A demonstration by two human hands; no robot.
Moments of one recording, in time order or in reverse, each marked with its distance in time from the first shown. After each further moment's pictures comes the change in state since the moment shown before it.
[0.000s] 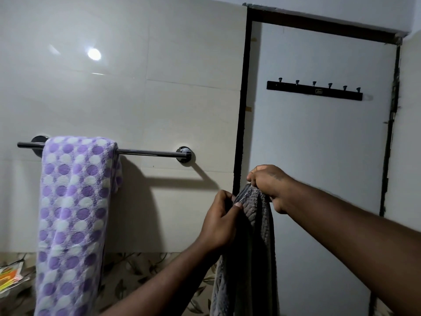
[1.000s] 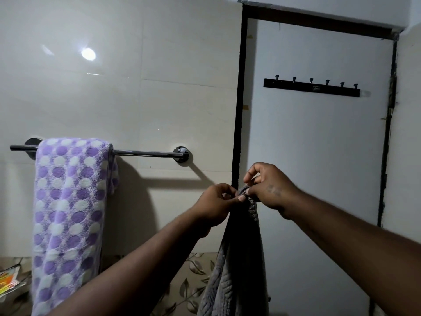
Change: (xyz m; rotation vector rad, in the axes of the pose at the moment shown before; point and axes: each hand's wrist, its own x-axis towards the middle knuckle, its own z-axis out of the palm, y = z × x) left_hand 0.041 0.027 -0.017 0.078 -0.253 -0.201; right_hand -0.011 0.017 -0.013 -0.215 -0.042 -0.245
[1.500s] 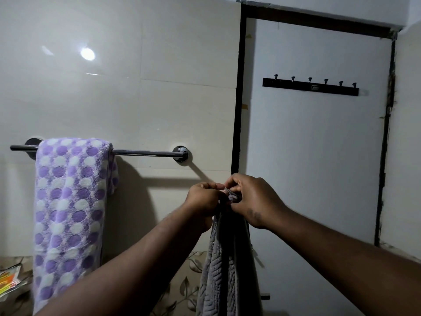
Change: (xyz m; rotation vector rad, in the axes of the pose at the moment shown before) left_hand -0.002 0.010 -0.005 -0.428 0.293 -0.242; right_hand -0.022 -0.002 0.029 -0.311 -0.026 -0.272
